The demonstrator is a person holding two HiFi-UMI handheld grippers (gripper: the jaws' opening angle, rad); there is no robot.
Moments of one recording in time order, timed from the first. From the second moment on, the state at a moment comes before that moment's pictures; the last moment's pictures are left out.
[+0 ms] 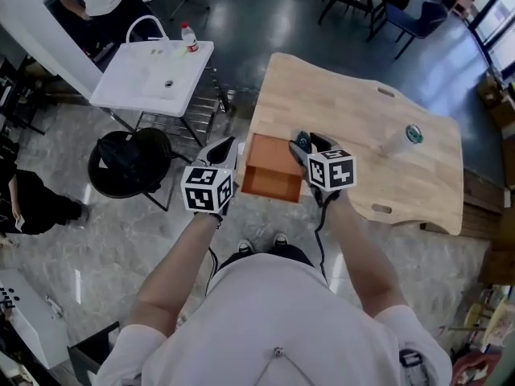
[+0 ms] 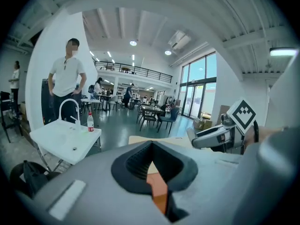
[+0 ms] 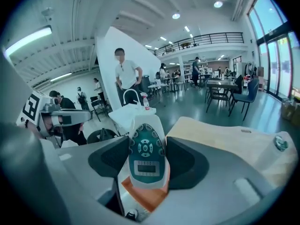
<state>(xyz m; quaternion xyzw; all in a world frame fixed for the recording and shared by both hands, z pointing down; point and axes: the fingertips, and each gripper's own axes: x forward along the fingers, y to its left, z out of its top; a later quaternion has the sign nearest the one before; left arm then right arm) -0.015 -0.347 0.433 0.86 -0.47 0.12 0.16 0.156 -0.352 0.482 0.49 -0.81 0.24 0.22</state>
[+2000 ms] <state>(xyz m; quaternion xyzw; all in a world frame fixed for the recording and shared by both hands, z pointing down) -0.016 -0.366 0.367 0.86 -0.48 0.08 0.12 0.141 -0.367 0.398 0.50 -0.83 0.20 0.14</state>
